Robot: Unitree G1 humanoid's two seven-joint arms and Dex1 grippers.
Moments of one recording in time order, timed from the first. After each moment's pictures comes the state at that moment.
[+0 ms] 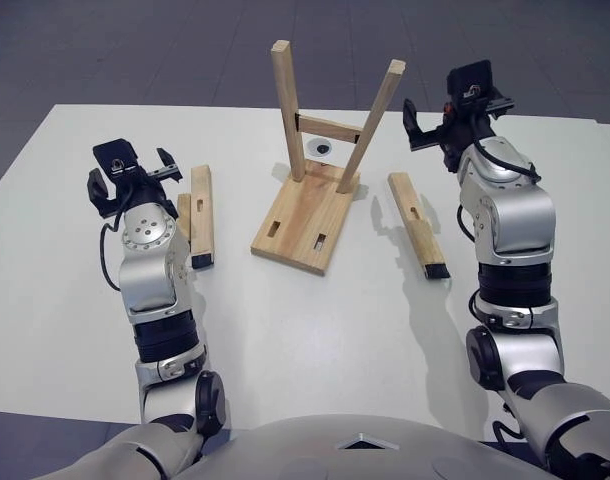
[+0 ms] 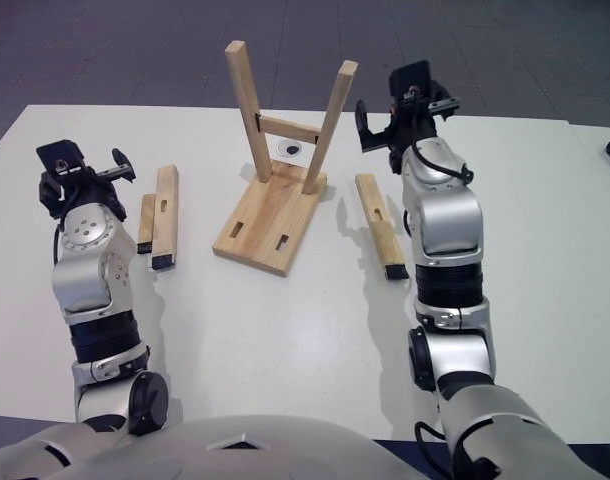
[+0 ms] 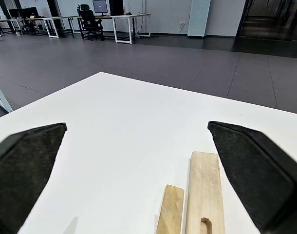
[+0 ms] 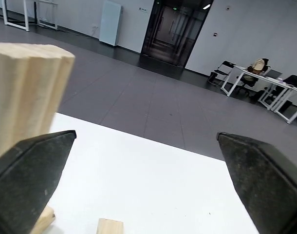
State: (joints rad) left arm -0.36 0.07 0.29 -0.21 0.04 0.65 0.31; right arm -0.64 -0.28 -0.03 -0.07 0.02 0.77 0.03
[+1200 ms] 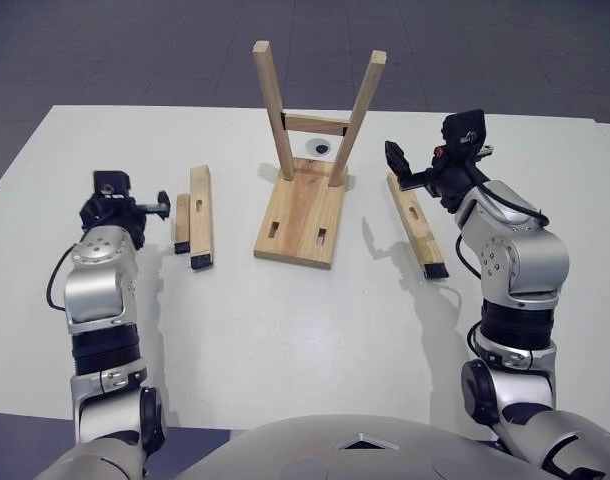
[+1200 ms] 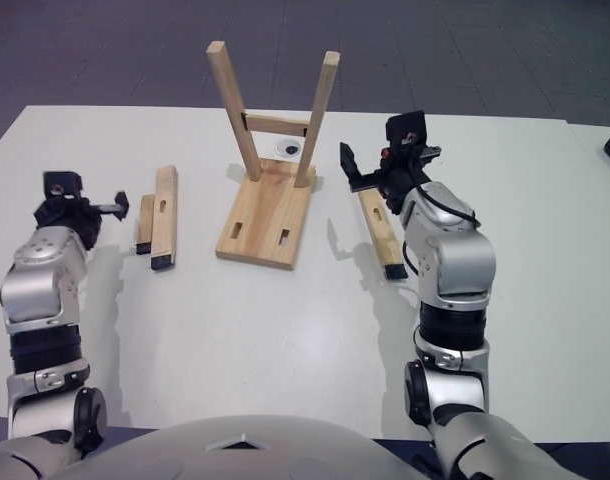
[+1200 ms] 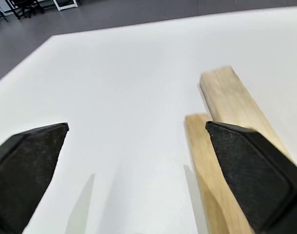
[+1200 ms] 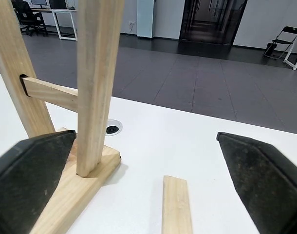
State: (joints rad) left arm -0.21 0.39 0.24 -0.05 -0.03 0.72 -0.11; right arm -0.43 -0.22 -0.11 -0.34 0.20 0.89 0.20
